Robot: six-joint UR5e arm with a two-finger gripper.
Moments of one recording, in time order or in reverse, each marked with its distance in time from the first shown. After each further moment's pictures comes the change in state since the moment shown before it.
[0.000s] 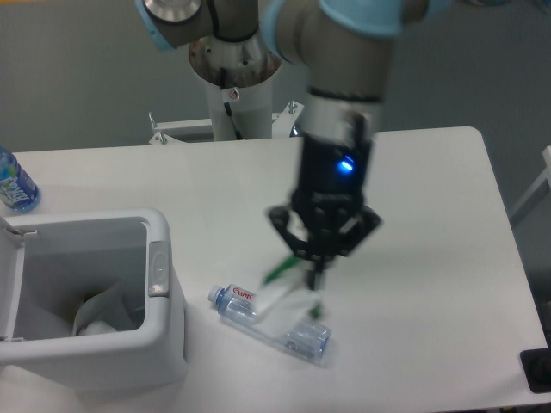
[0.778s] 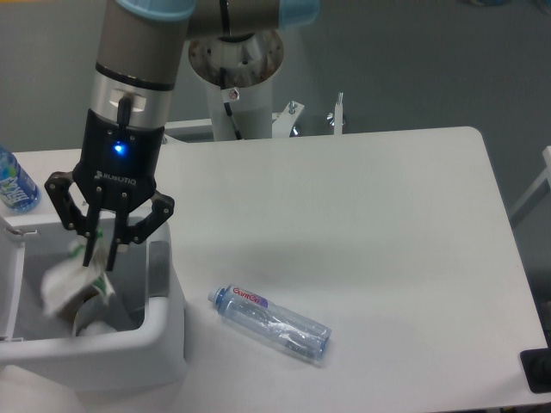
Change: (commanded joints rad) arm -0.131 0.025 -0.135 -0.006 0.009 -0.084
